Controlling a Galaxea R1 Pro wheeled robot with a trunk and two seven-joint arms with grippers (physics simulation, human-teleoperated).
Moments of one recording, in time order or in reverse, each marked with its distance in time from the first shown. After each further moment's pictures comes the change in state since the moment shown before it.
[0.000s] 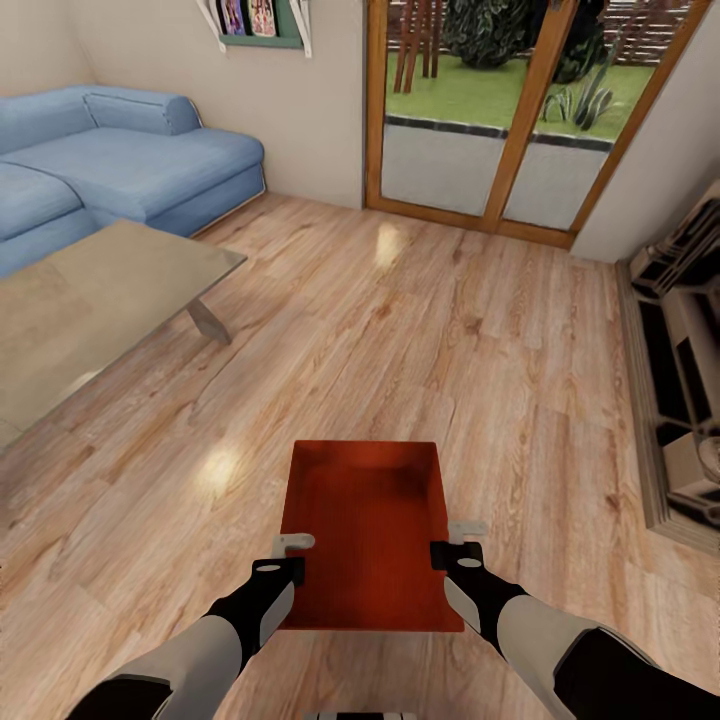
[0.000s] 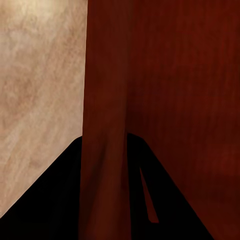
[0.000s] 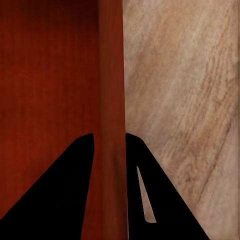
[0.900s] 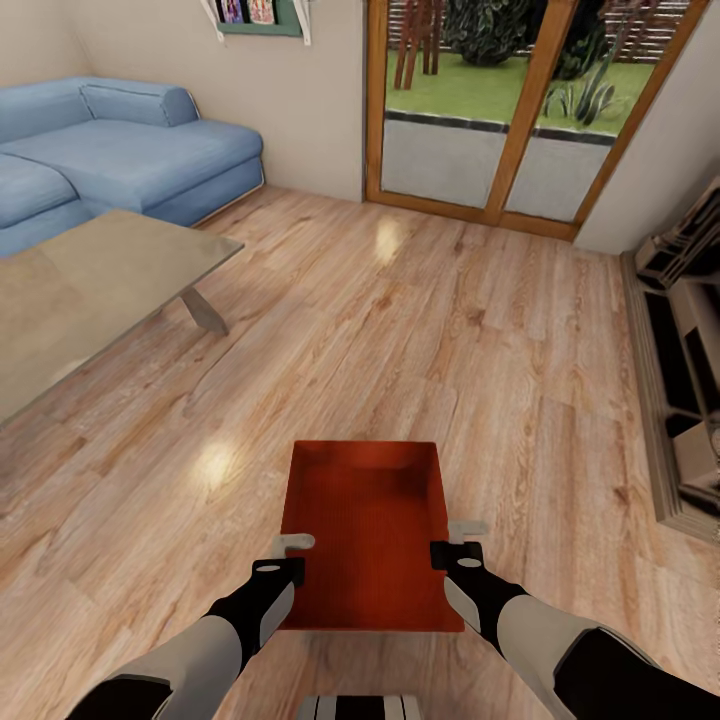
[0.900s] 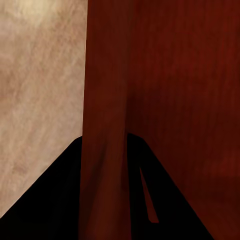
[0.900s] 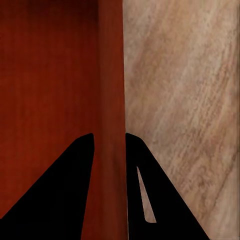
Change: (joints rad) left arm 0.000 0.000 0.000 0.001 0.001 -0.001 0.000; right arm 0.000 0.000 0.001 -0.001 0.001 0.001 0.000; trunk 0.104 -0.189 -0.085
